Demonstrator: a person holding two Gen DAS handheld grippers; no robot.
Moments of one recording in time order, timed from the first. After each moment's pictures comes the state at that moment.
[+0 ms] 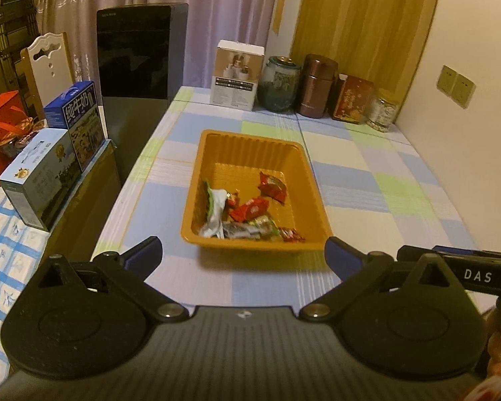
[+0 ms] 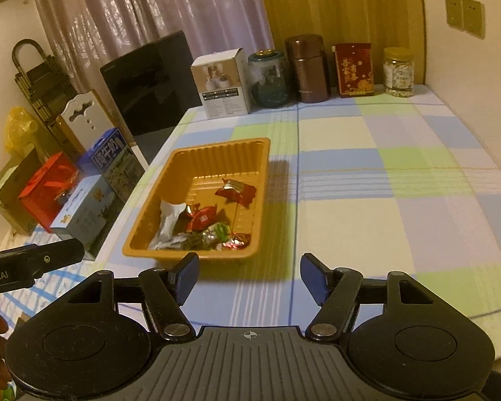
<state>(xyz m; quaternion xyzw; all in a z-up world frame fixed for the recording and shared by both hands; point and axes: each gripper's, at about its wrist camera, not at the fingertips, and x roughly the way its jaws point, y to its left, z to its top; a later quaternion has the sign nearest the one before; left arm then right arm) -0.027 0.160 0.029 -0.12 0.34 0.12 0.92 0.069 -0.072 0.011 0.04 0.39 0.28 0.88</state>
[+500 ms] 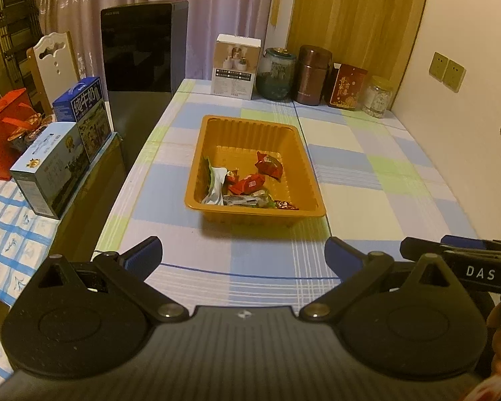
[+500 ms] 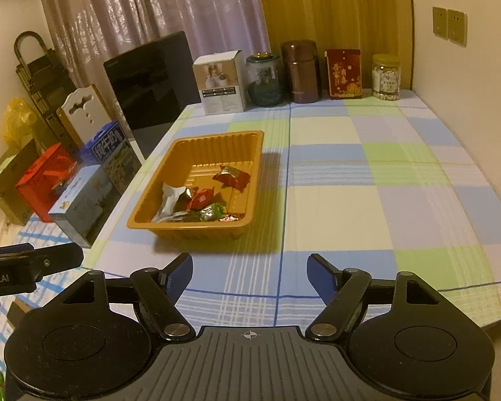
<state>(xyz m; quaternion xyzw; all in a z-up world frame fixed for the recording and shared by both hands) -0.071 0.134 0.032 -0.11 0.35 0.13 0.92 0.024 -0.087 0.017 0.02 0.38 0.27 0.88</state>
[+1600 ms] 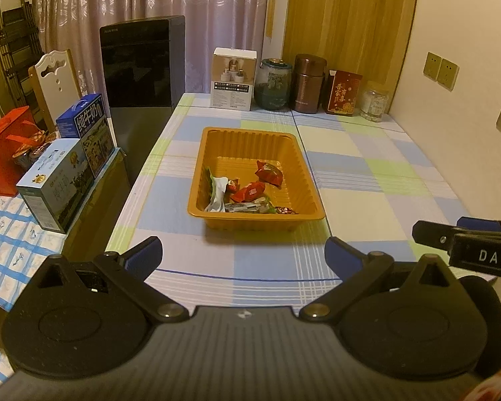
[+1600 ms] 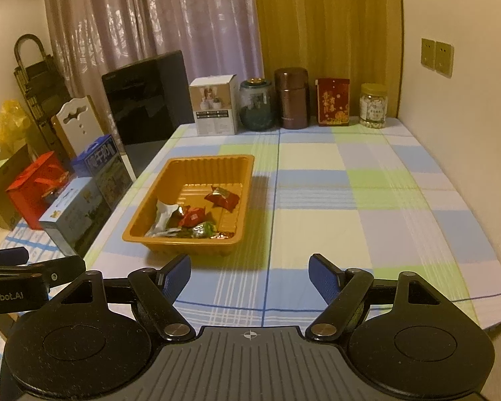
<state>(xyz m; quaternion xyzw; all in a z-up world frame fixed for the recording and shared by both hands) -0.079 0.126 0.036 -0.08 0.33 0.13 0.93 0.004 -0.088 0.032 0.00 0.34 0.26 0.91</state>
